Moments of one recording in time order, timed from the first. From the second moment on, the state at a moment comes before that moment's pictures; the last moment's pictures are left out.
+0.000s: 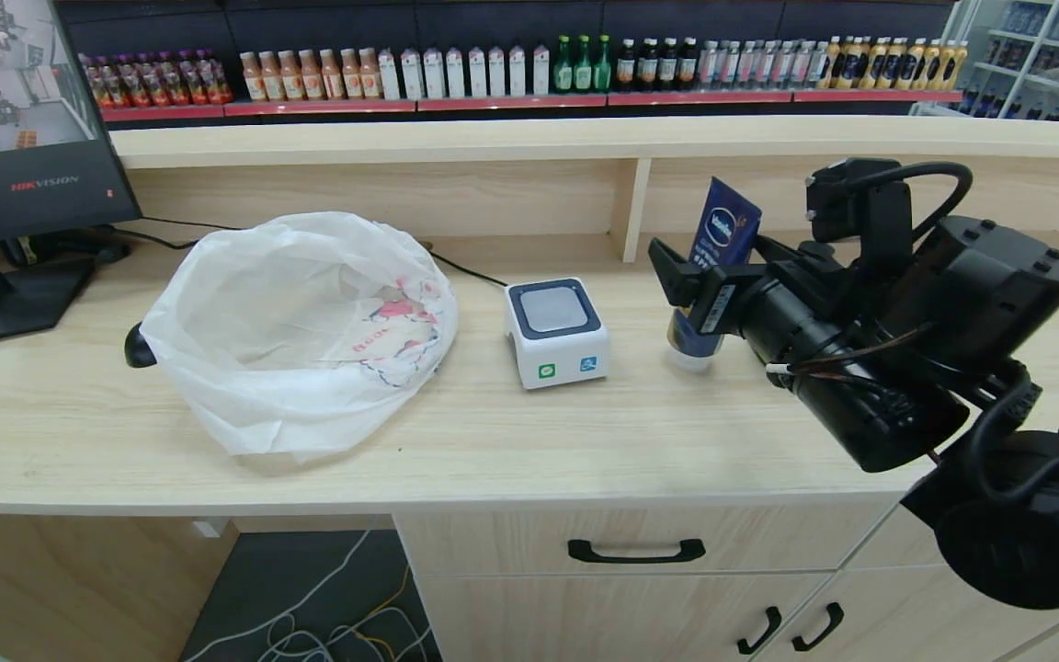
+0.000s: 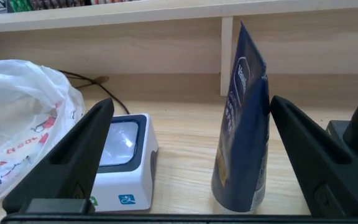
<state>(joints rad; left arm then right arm) 0.00 0.00 0.00 0.00 0.01 -0.01 0.61 1.77 -0.84 -1.18 -0.37 -0.03</state>
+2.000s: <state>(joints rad) 0.00 0.00 0.00 0.00 0.01 -0.01 0.45 2.01 -0.95 -1.29 -0.38 -0.03</state>
